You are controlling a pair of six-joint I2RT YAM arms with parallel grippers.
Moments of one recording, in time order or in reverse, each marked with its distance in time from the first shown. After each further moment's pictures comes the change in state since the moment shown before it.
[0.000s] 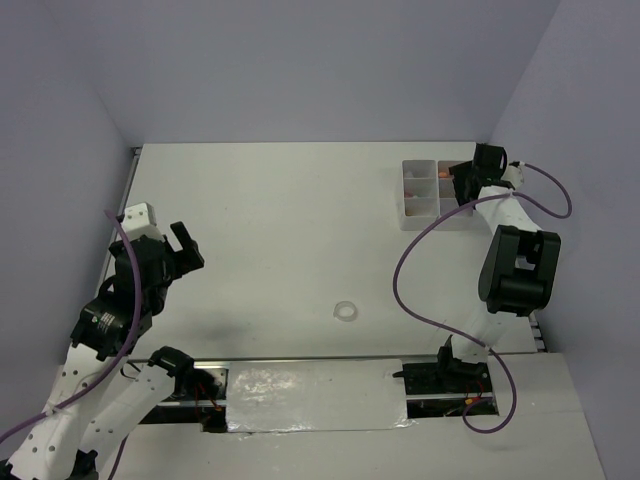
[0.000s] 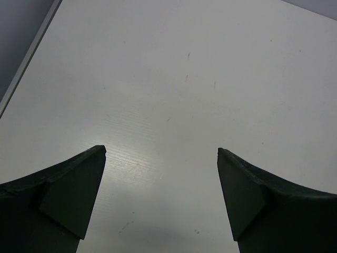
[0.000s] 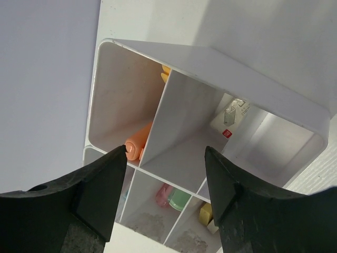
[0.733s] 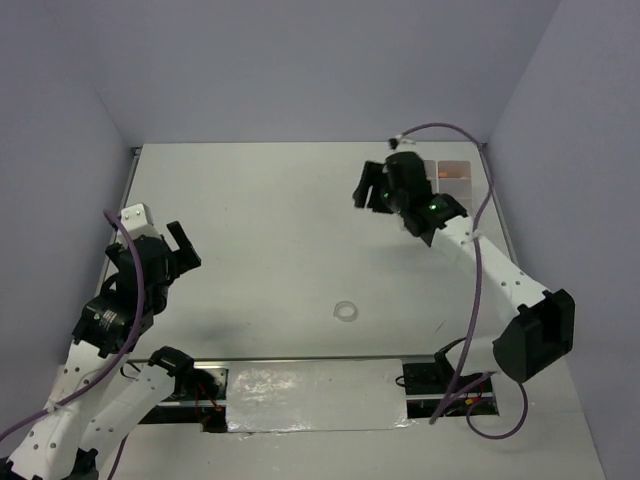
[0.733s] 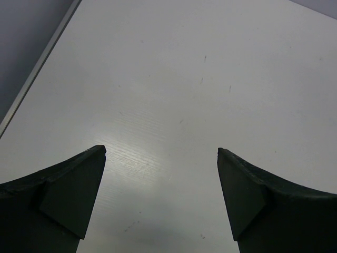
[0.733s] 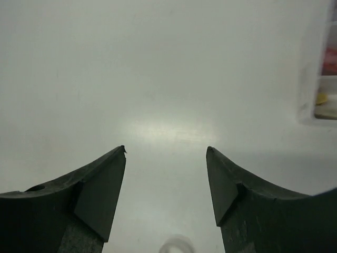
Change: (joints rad) left arm 0.002 0.010 0.000 -0.020 -0.066 -0.030; right arm 0.600 -0.388 -0.035 -0.160 -0.002 -0.598
